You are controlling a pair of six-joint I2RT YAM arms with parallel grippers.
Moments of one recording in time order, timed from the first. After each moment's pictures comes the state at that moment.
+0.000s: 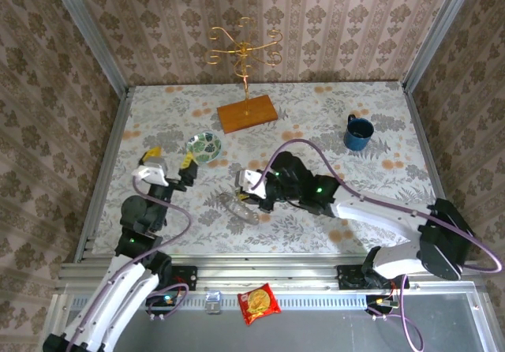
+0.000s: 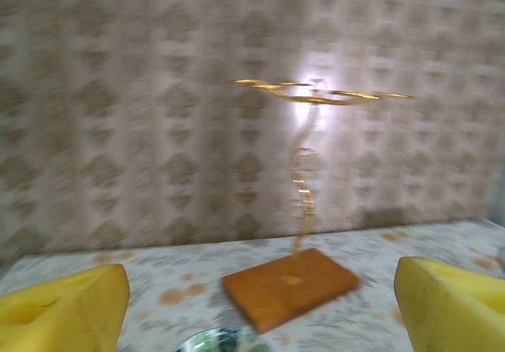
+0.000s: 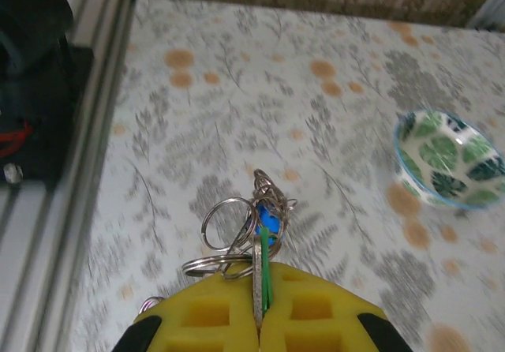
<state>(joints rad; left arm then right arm) -0.40 0.39 0.27 0.33 -0.14 -0.07 0.92 1.38 0.92 -0.06 -0.33 -0.40</state>
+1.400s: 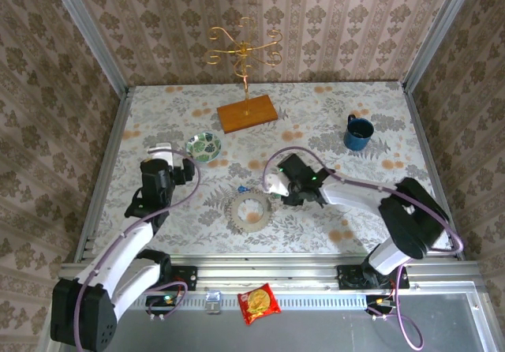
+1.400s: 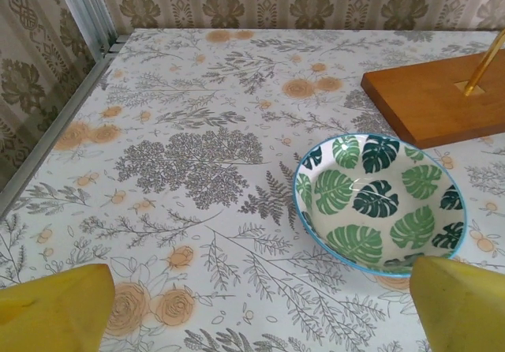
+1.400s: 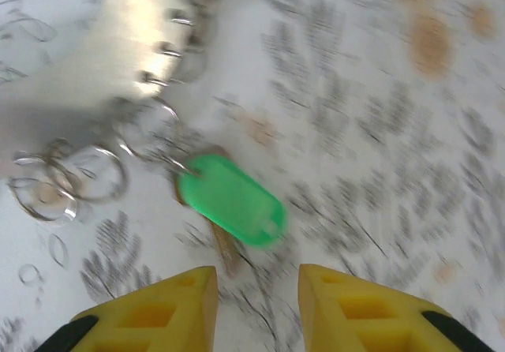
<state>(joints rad) -0.29 0.88 0.44 0.04 -0.29 -0.10 0.66 1.51 0.82 -0.32 0.06 -0.68</state>
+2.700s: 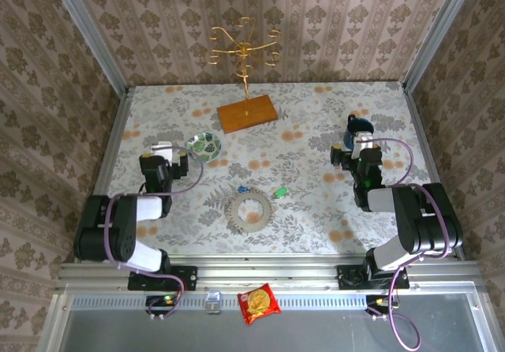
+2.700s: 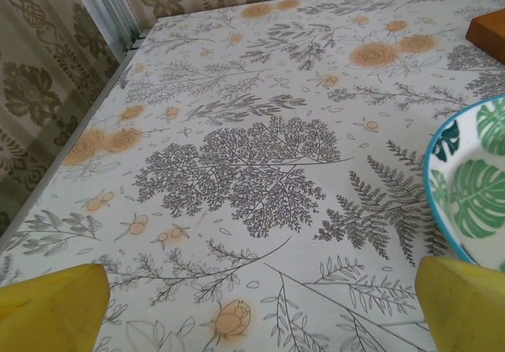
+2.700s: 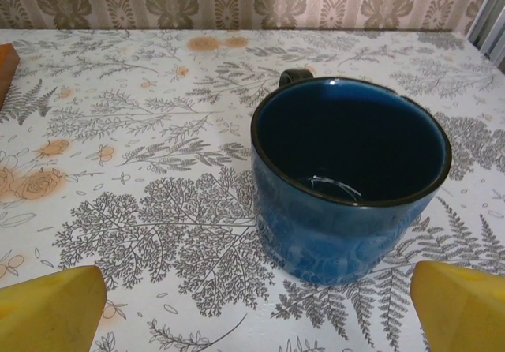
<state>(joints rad) -0.09 1.51 0.35 0.81 -0.18 0.12 0.03 1.53 0.40 0.79 0.11 0.01</state>
